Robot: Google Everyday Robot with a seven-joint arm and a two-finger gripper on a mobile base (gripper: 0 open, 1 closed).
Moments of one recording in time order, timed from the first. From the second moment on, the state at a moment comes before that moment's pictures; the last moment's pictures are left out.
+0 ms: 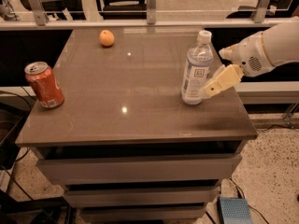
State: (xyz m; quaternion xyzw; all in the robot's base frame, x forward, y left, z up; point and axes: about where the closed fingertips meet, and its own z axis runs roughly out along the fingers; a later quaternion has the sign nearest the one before) arm 0.567 -0.171 0.894 -0.47 0.79 0.19 0.35
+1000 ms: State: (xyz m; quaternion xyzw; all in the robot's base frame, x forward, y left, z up) arm 0.572 -0.132 0.899 -0.43 0.75 0.31 0.39
